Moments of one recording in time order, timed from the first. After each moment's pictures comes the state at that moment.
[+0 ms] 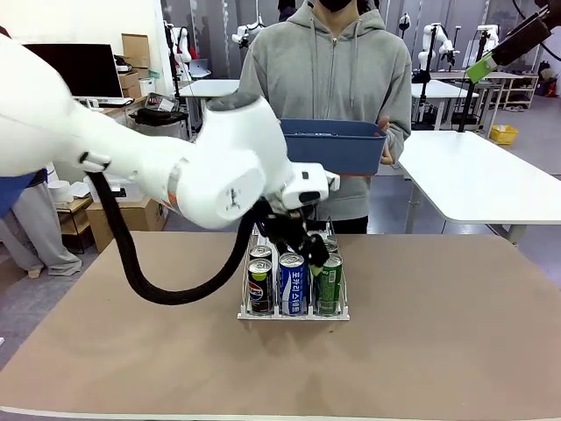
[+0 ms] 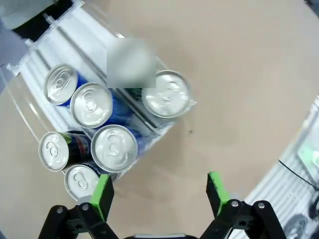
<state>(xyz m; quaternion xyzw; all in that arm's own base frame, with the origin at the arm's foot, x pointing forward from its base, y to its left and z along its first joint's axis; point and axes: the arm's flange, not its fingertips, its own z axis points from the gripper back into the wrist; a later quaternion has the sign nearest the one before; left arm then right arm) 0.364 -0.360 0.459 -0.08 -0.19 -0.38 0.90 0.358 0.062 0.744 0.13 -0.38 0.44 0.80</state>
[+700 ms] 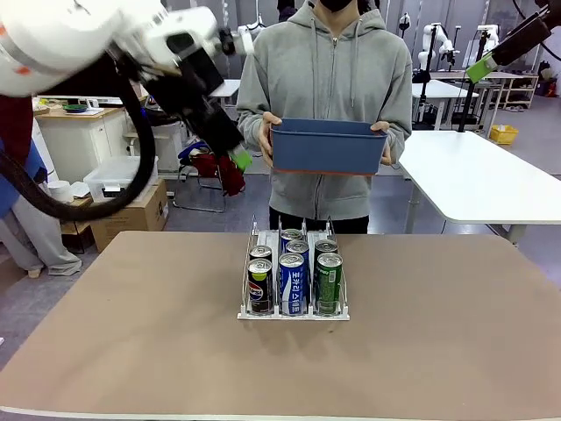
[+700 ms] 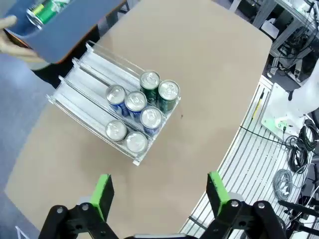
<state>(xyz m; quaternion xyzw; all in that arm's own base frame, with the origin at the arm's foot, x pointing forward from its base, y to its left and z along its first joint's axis) 0.355 -0.213 0.659 -0.15 -0.24 -0.45 0.84 0.358 0.062 0.744 0.13 -0.38 0.44 0.80</state>
